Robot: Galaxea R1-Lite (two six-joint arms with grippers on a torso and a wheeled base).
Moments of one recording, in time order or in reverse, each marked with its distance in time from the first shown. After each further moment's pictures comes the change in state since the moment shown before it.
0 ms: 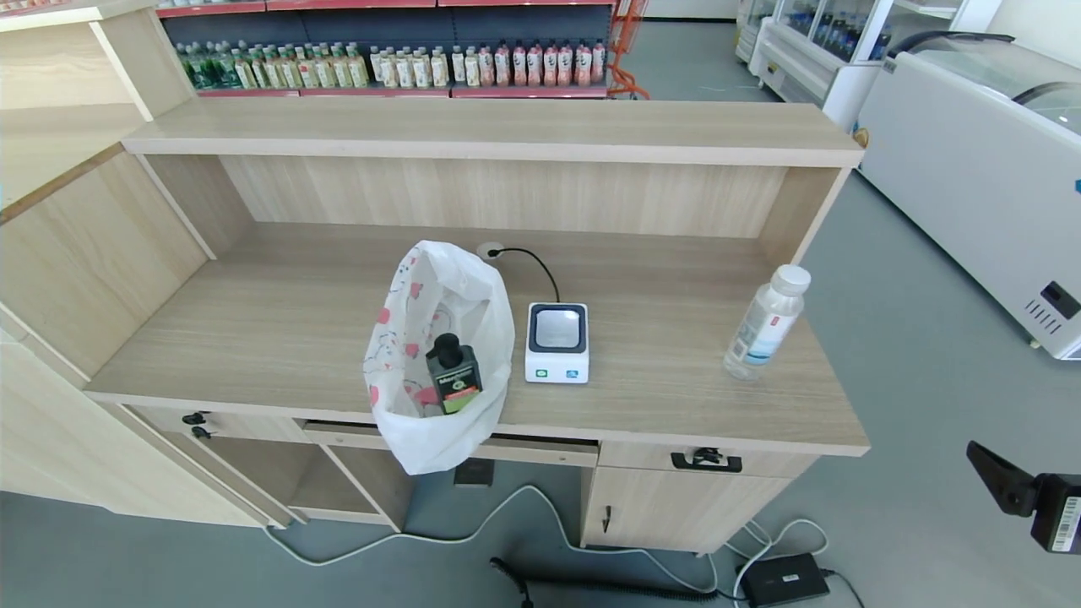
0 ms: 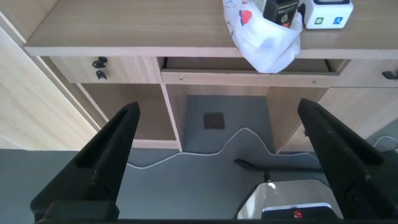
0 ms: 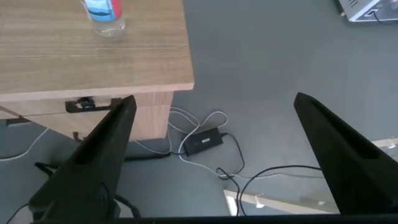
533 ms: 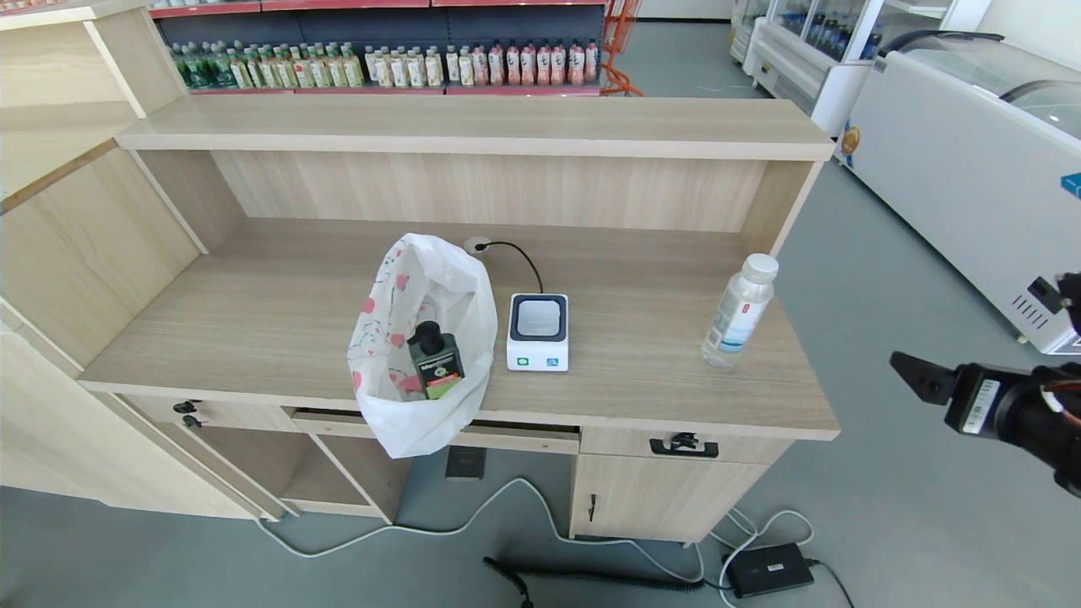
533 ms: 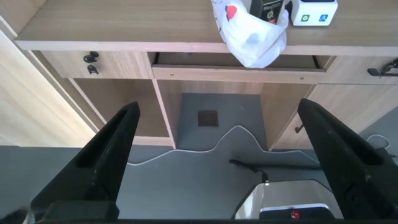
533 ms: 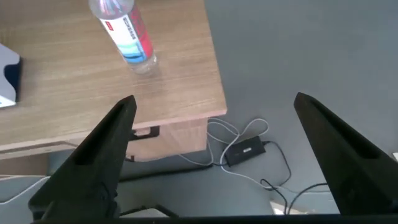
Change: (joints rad) left arm -0.001 0.000 0.000 0.000 0.000 -0.010; right arm 0.006 0.264 -0.245 -0.047 0.109 0.181
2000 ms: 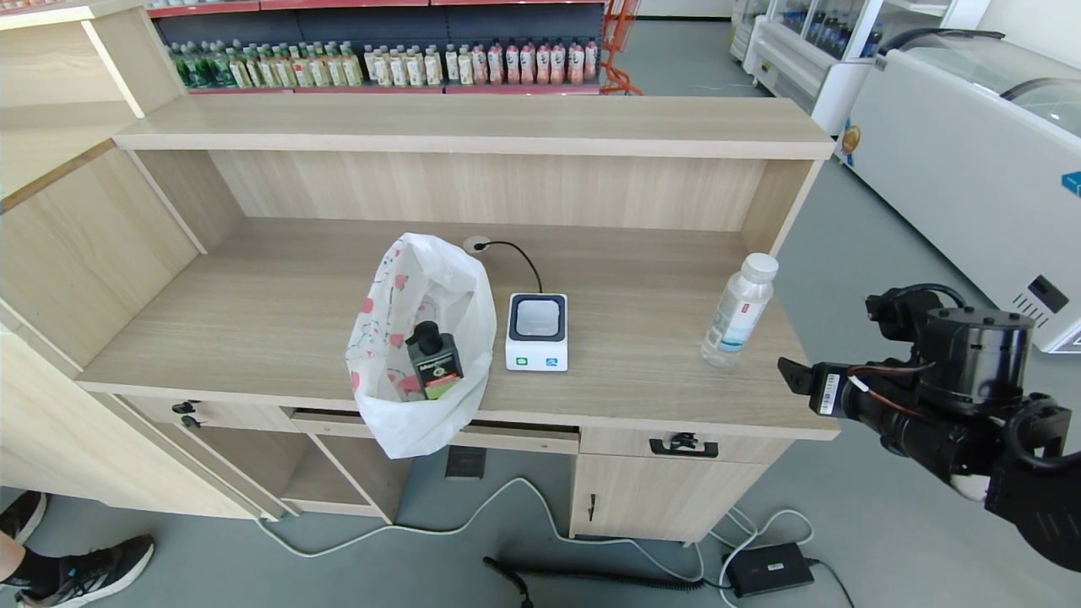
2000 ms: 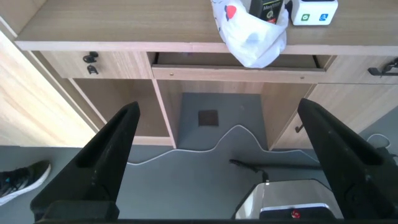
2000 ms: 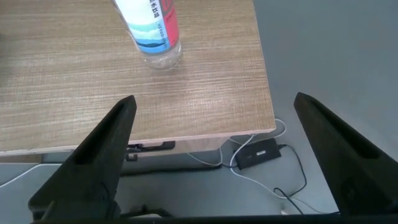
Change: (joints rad) left arm 0.001 0.000 0.000 0.000 0.000 0.000; right arm 0.018 0.451 -0.052 -0.339 0.046 -0.033
